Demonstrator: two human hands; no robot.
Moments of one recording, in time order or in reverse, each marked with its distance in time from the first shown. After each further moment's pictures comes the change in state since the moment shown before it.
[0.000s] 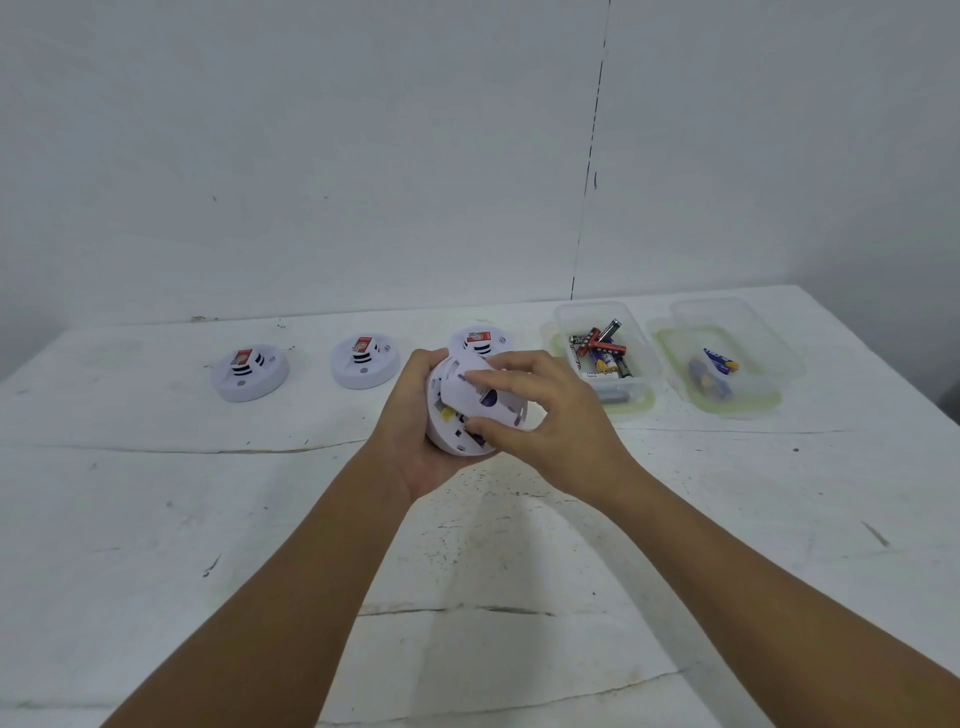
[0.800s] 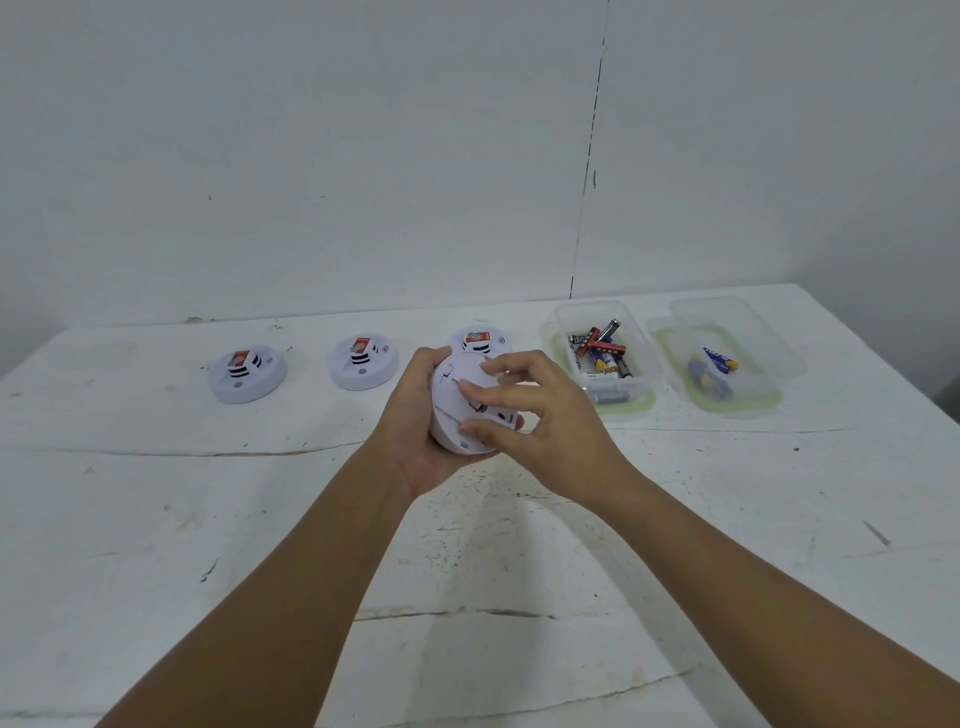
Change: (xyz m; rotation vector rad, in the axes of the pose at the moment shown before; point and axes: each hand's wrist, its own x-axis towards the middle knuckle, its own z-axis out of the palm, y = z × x) left_hand 0.008 0.001 -0.003 0.026 0.009 -0.032; right_hand 0.002 0.006 0.009 0.060 0.004 0.000
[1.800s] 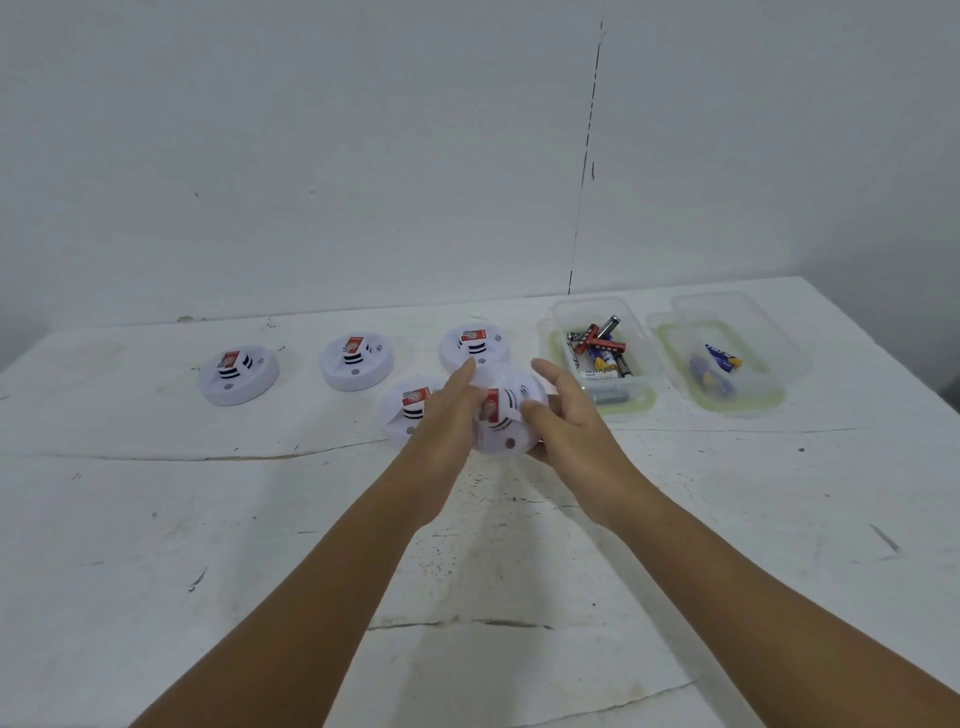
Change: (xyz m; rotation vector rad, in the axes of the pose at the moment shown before) left_hand 0.019 -0.030 0.003 0.623 0.321 0.330; right_hand -0.008 0.017 -0.004 0.592 0.038 0.613
